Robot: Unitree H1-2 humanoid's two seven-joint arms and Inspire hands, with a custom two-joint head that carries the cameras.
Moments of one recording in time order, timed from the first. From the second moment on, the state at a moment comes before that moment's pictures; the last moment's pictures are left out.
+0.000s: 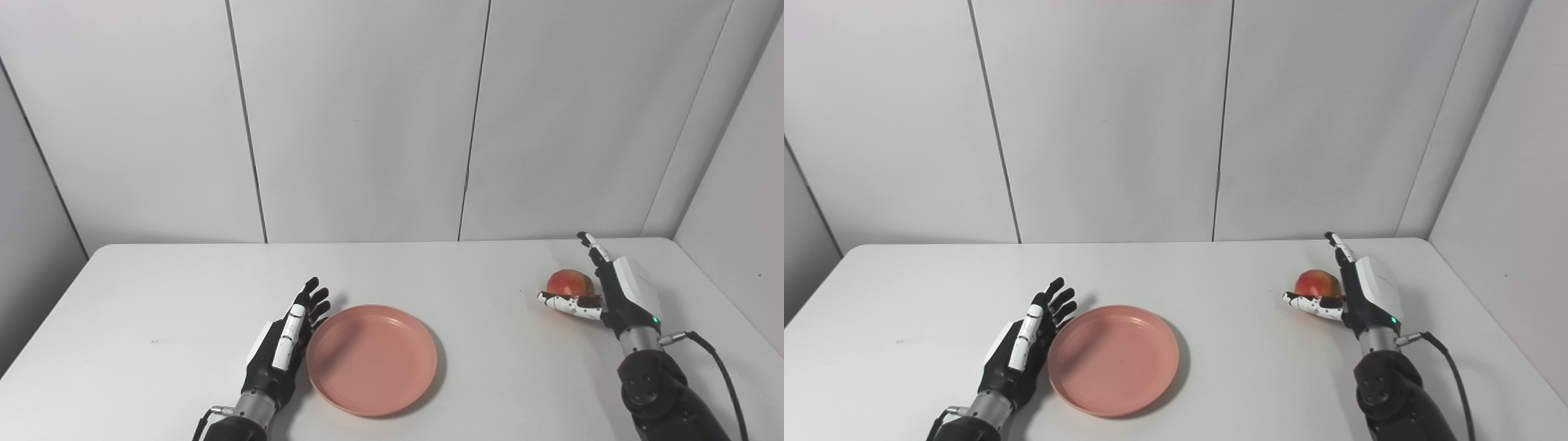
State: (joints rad) left arm -0.29 0.03 -0.01 0.30 -0.14 -0.02 -0.19; right arm -0.48 -0.37 0.06 0.55 -0.52 -0.04 -0.24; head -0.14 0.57
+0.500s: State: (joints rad) left arm -0.29 0.03 -0.01 0.30 -0.14 -0.02 -0.19; right arm -0.49 -0.37 0.09 0.59 -0.54 -0.04 -0.24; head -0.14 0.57
